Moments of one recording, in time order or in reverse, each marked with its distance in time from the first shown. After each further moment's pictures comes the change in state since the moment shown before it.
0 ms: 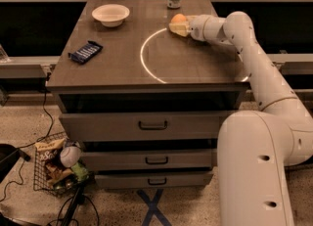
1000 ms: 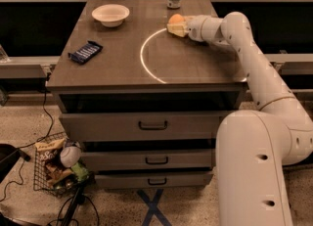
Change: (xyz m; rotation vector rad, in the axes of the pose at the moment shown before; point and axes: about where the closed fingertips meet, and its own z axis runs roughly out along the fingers) arm 0.002 0.005 0.006 -0.009 0.002 0.002
